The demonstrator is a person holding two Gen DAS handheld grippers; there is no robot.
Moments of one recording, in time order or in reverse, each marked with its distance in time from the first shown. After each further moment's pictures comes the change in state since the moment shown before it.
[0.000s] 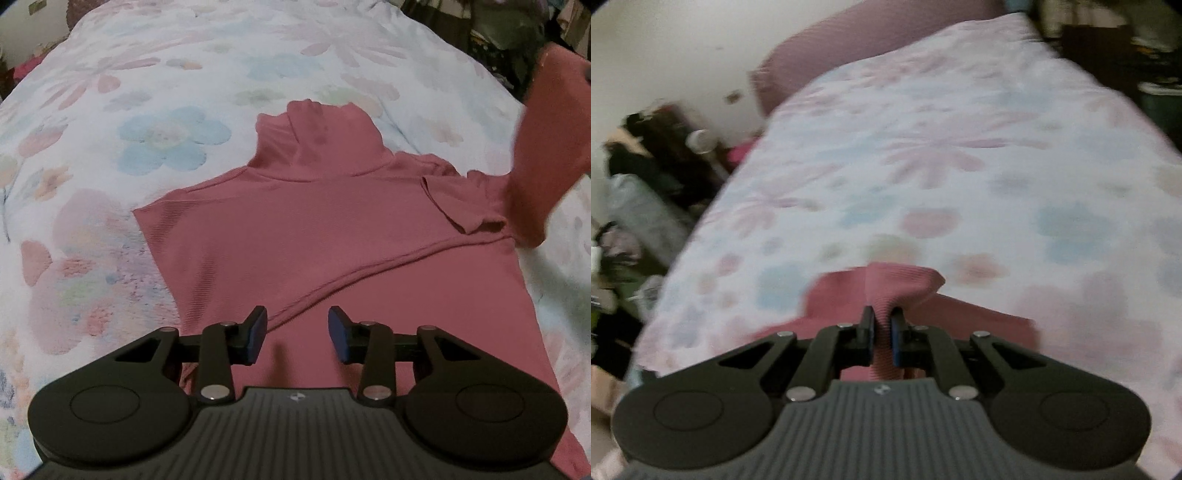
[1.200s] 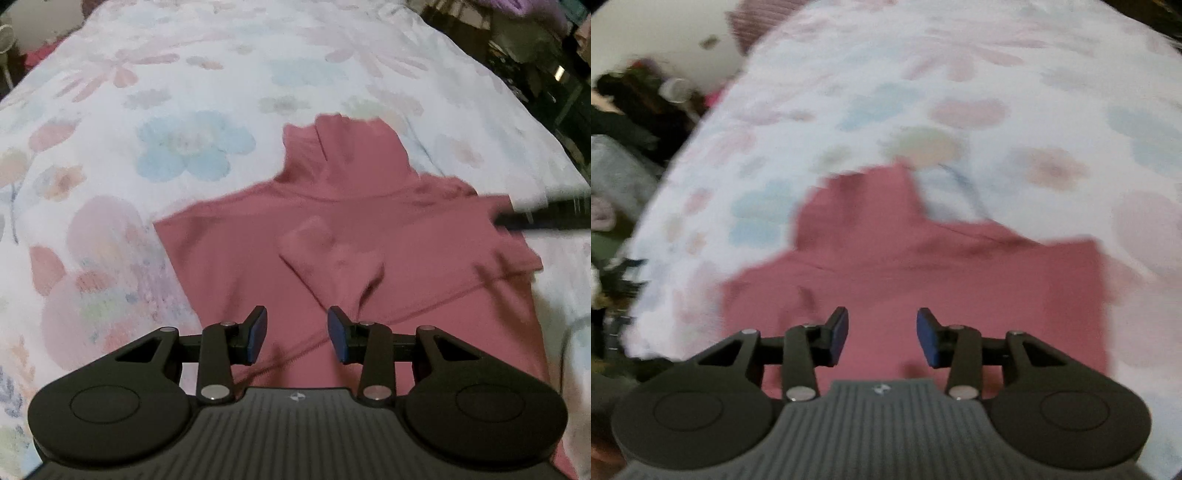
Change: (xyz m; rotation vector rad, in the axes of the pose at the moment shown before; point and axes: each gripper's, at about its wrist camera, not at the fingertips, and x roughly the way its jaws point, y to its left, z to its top) left arm 0.001 0.018 0.023 -0.065 0.001 0.022; right arm 0.153 0.022 -0.077 0.040 0.190 -0.125
